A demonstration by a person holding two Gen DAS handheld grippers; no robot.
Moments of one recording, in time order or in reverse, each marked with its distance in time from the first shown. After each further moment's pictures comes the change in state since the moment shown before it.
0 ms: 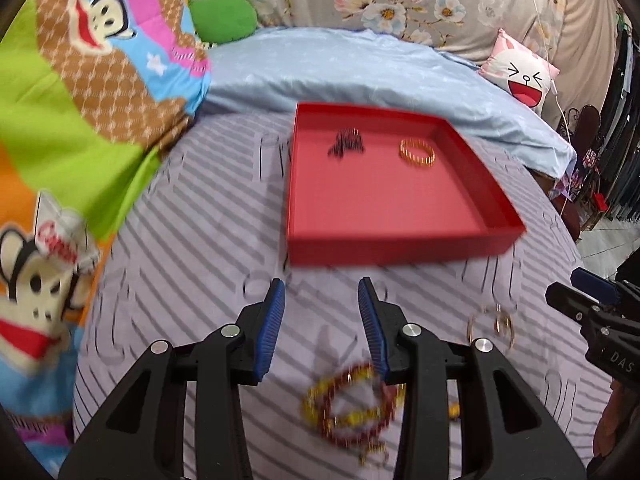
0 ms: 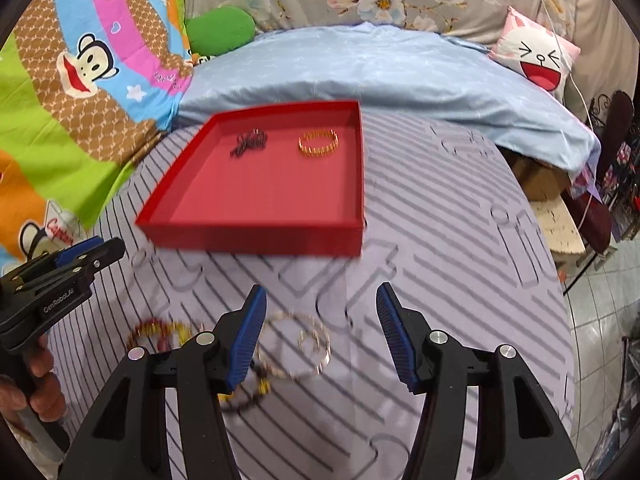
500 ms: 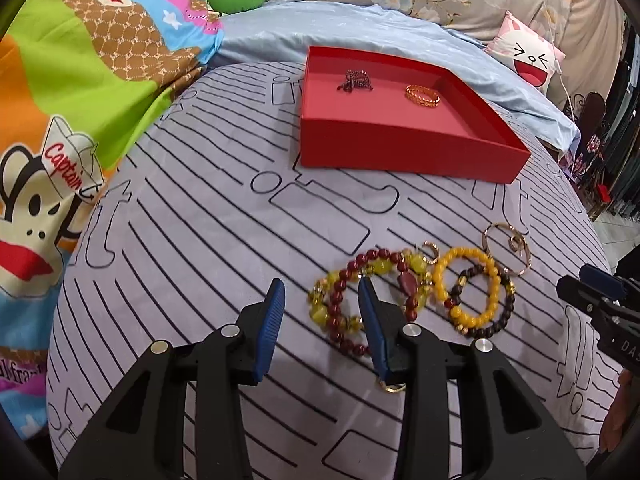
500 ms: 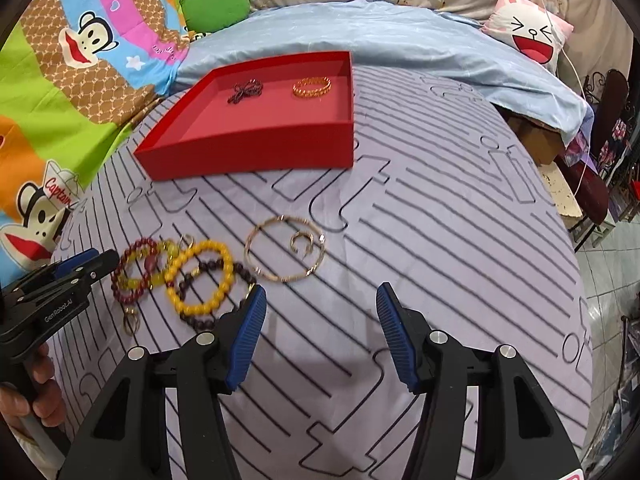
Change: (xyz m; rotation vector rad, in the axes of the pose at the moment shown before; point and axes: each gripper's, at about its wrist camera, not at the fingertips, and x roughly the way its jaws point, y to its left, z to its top) left arm 0.000 0.006 -0.068 -0.025 0.069 0.011; right arm 0.000 -0.001 -0.058 0.010 0.064 0.000
